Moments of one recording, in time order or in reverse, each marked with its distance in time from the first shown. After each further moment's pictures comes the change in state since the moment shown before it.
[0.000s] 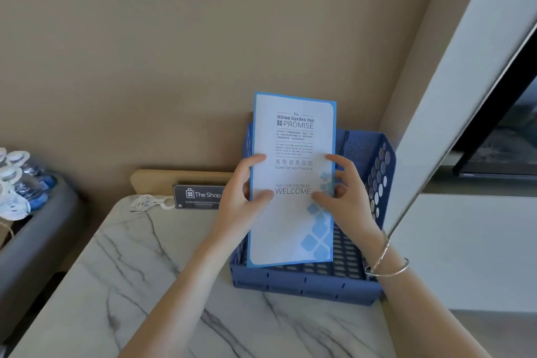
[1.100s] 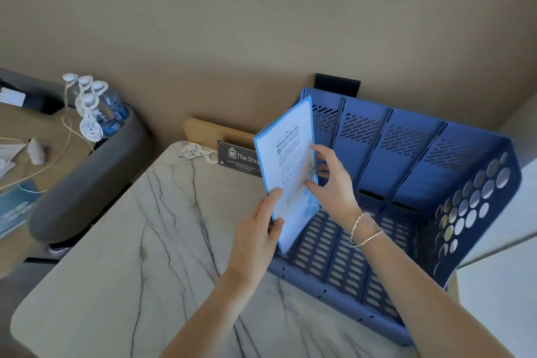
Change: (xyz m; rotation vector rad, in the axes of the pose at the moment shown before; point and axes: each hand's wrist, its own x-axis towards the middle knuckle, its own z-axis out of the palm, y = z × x) left_hand -0.045 -0.114 0.030 0.681 0.261 -0.035; right_hand 0.086 0.112 0.093 -0.171 -0.422 -0.167
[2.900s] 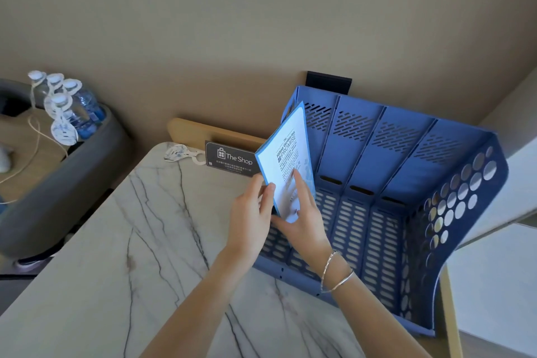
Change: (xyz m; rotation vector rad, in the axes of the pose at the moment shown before) left_hand 0.038 0.011 -0.014 -0.199 0.102 -0.073; right_hand -0.060 -0.006 0.062 0.011 0.001 0.185
